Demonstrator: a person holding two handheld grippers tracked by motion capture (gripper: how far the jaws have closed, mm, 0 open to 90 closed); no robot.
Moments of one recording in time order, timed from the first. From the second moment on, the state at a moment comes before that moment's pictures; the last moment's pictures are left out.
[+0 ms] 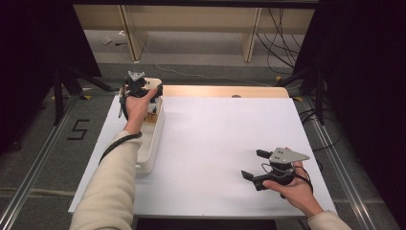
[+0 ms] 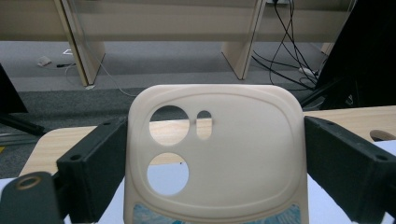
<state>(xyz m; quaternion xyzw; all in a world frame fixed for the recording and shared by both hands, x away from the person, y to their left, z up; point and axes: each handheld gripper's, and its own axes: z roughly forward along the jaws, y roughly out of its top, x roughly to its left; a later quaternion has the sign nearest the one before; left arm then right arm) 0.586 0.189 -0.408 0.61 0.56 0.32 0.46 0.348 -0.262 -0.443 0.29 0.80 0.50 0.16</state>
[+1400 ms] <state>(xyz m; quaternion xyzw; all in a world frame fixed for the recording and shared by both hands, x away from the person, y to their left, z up) 0.583 0.188 -0.423 0.63 0.56 0.31 0.44 0.348 -0.262 -0.443 0.29 0.80 0.50 0.16</state>
